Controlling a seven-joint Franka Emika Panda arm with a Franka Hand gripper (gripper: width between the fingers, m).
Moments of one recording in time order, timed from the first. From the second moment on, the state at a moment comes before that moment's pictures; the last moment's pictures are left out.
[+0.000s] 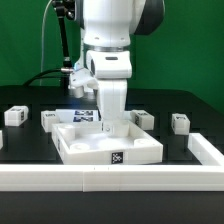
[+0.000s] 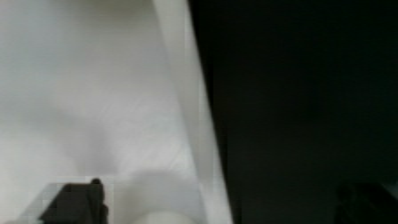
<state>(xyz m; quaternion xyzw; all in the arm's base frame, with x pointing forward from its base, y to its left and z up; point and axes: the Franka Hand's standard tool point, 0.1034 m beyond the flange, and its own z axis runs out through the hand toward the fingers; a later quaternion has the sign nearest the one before) 0.429 -0.008 0.016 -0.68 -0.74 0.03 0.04</state>
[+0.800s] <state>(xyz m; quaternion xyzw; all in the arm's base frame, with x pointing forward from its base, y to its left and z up) 0.429 -0.024 0.007 -0.69 -0.72 0.04 0.05</state>
